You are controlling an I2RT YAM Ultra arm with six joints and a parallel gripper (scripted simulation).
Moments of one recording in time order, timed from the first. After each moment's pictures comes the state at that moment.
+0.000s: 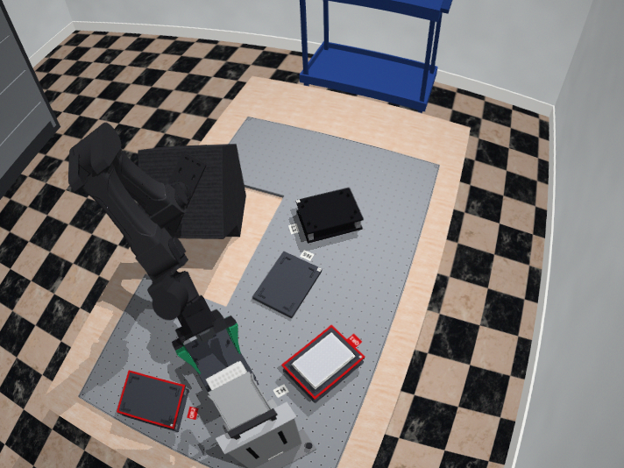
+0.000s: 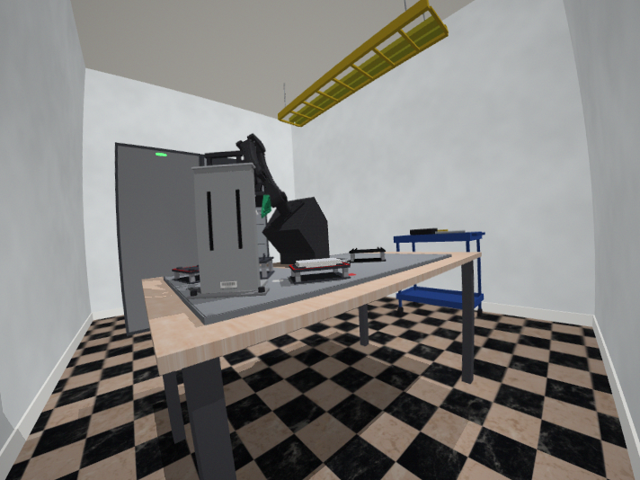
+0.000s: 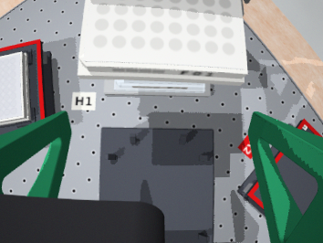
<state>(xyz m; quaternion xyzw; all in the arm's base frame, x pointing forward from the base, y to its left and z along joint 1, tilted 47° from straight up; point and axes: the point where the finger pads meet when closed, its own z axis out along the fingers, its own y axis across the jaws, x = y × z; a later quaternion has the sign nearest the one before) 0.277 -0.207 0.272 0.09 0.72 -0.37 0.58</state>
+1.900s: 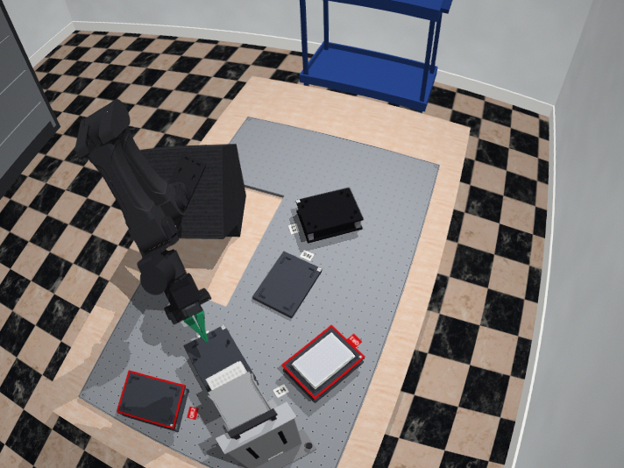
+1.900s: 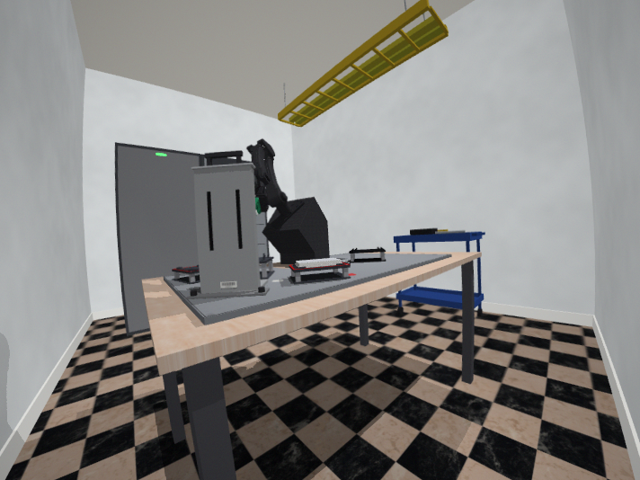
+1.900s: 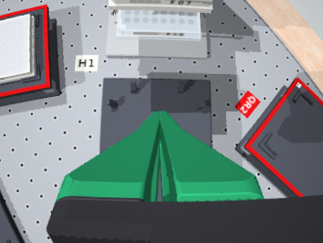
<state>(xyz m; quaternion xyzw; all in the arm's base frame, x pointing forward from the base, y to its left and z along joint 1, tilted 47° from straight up) 0.231 -0.191 0.239 0.09 0.72 -0.38 0.58</state>
